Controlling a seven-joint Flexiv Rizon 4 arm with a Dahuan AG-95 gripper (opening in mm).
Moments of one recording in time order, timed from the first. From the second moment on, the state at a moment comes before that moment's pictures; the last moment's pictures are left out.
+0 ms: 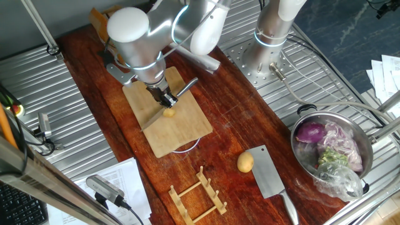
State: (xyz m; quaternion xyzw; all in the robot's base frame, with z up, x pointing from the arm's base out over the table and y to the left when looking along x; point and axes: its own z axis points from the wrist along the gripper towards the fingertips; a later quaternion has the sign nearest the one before) arm 0.475 0.055 0.075 0.16 -0.99 -0.02 0.06
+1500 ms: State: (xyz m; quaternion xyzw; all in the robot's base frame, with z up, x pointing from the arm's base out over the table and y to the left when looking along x) arm 0.472 0.056 0.071 0.16 -0.98 -0.02 0.06
